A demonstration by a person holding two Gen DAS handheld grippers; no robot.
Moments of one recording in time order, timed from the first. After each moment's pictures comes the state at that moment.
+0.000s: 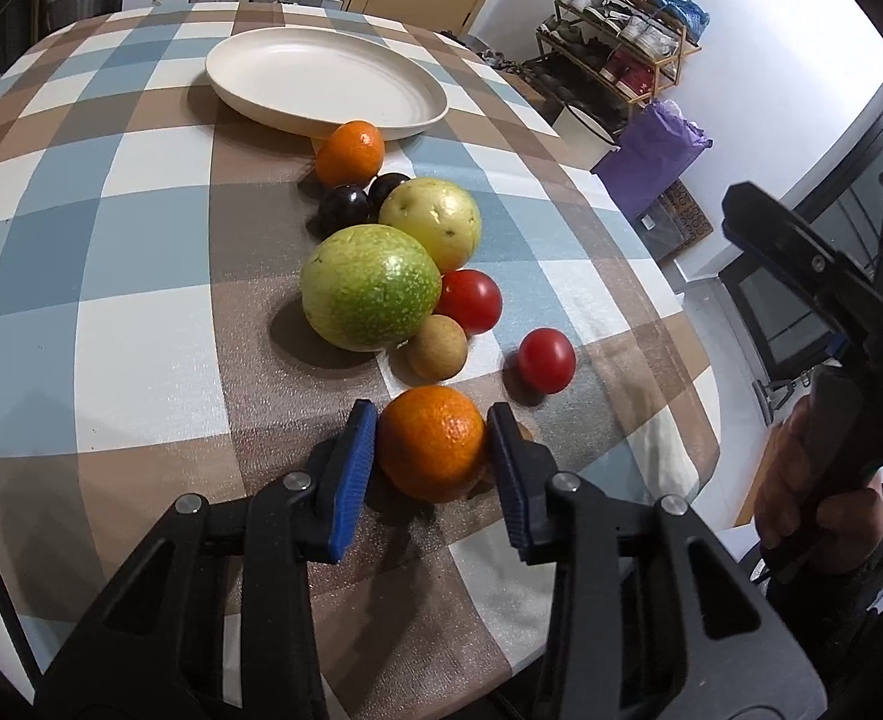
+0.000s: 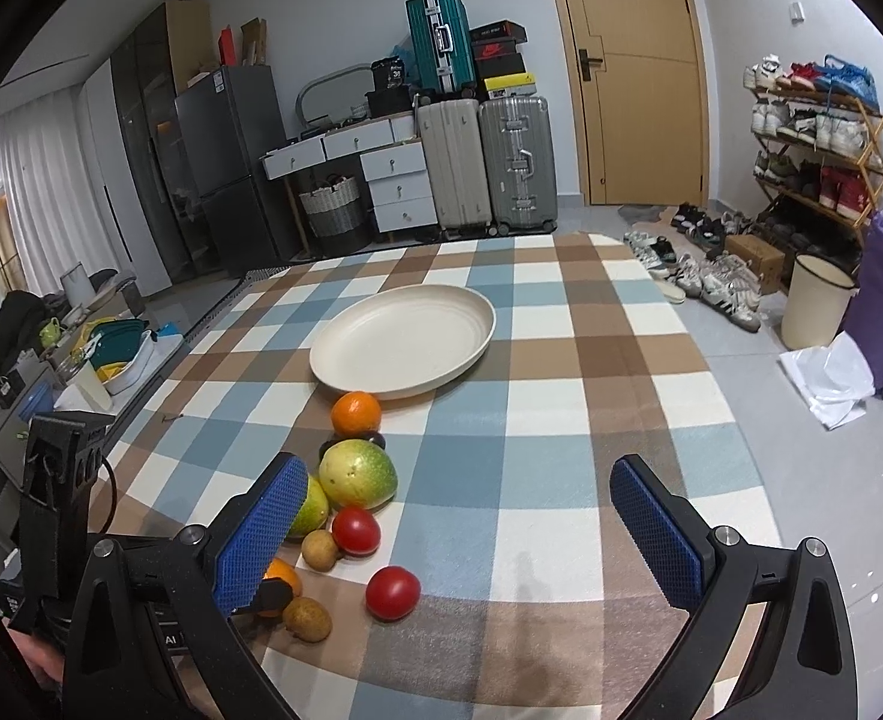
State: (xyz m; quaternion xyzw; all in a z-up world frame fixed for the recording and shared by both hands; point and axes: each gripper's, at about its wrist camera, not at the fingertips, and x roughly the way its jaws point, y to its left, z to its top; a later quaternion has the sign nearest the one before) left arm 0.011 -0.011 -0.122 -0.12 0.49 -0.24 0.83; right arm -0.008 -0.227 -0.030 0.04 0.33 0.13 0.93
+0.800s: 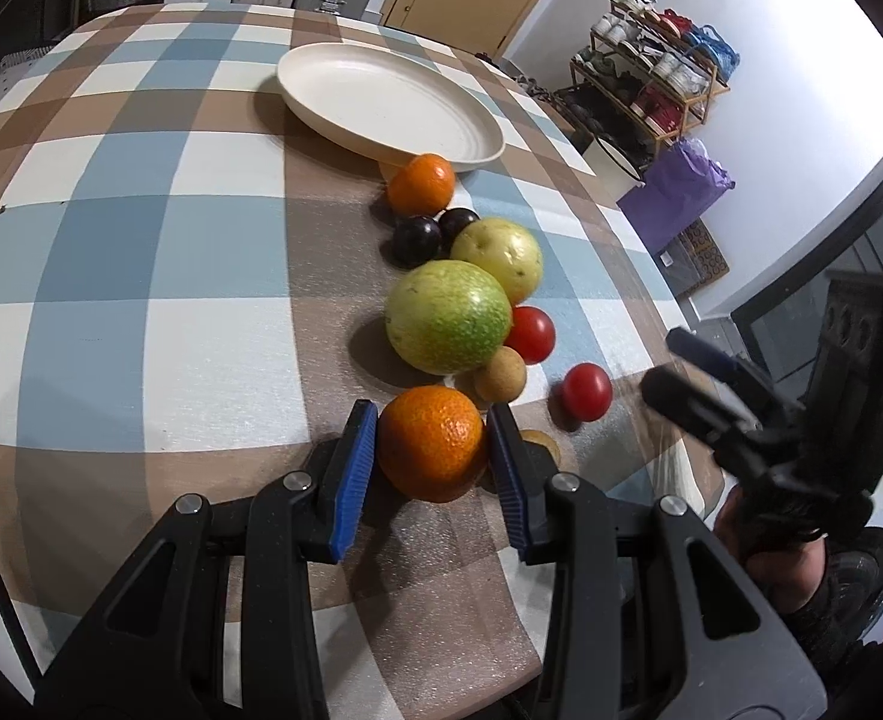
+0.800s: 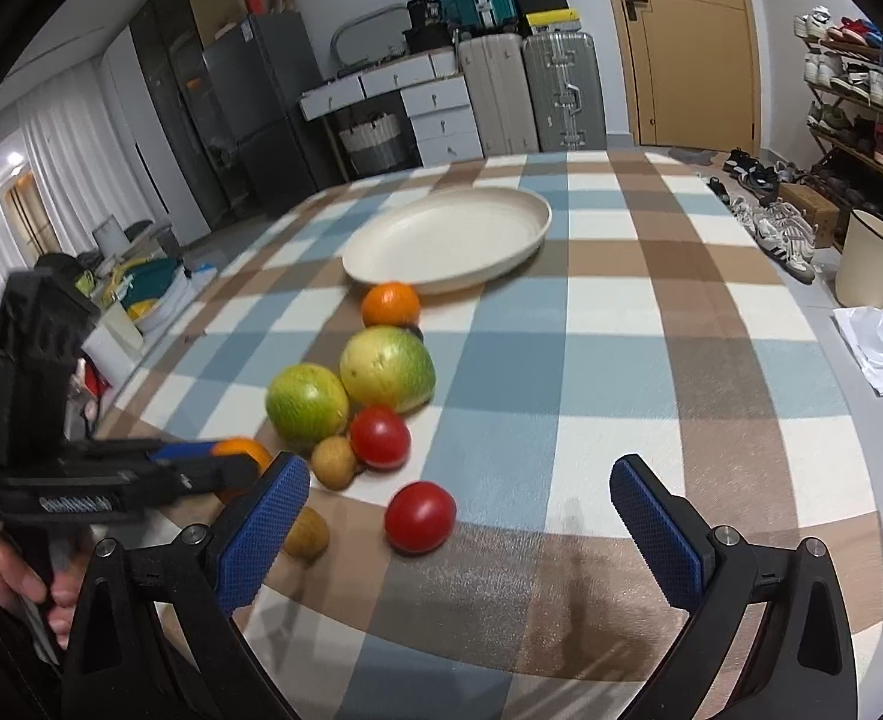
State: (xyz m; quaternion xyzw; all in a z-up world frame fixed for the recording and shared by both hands) left arm 0.012 0.024 -0.119 -0.15 0.49 -0.20 0.84; right arm -0.002 -0.209 -0.089 0.04 0.40 0.19 0.90
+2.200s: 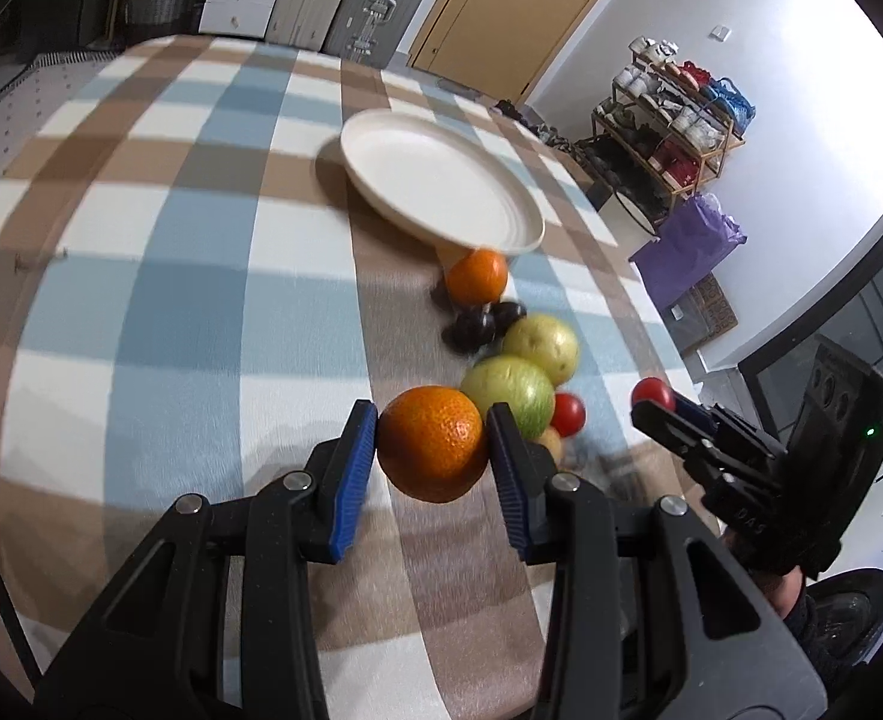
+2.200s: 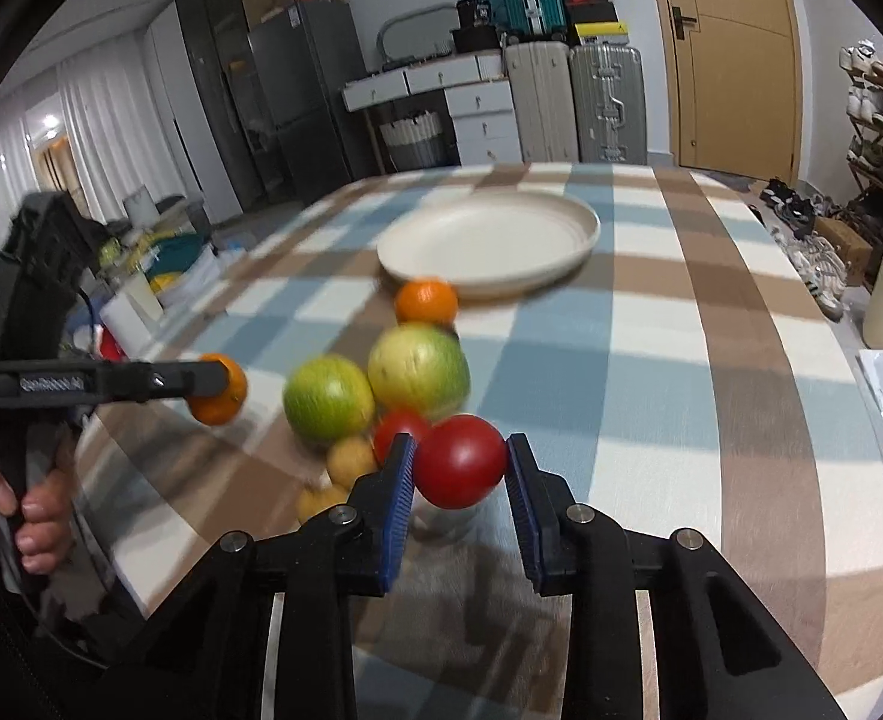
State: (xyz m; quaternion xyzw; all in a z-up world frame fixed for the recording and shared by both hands) left arm 0.022 0.066 -0.091 -0.17 0.44 -0.16 0.86; right arm 0.007 -0.196 -0.087 0.02 0.38 0.24 0.89
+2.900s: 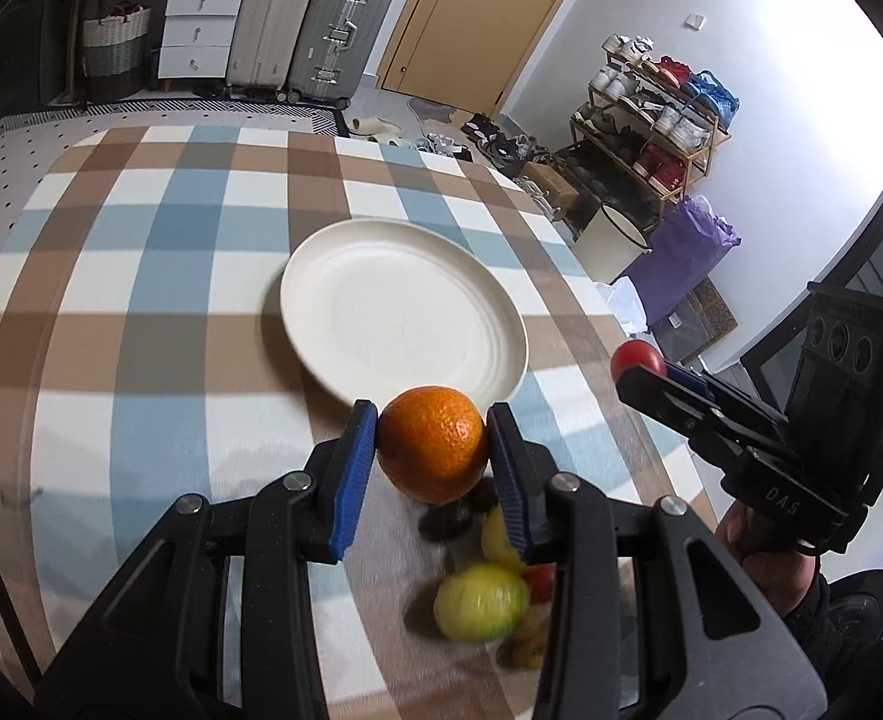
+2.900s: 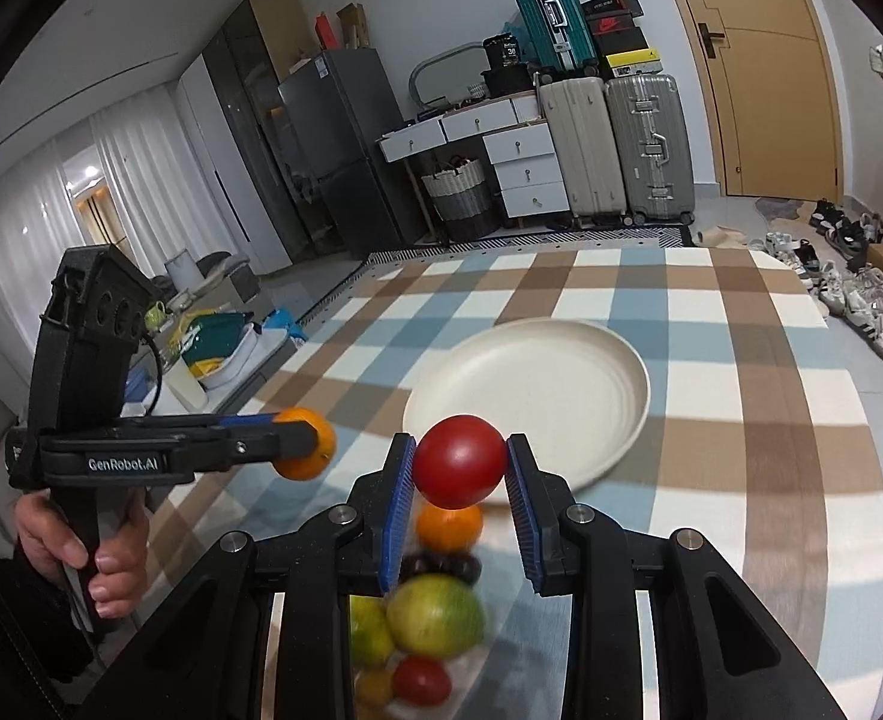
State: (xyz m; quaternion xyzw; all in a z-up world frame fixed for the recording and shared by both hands) left arm 0.143 0.044 -0.033 -0.14 0.43 -0.19 0.87; right arm 0.117 -0.188 -0.027 0.07 0.34 0.30 0.89
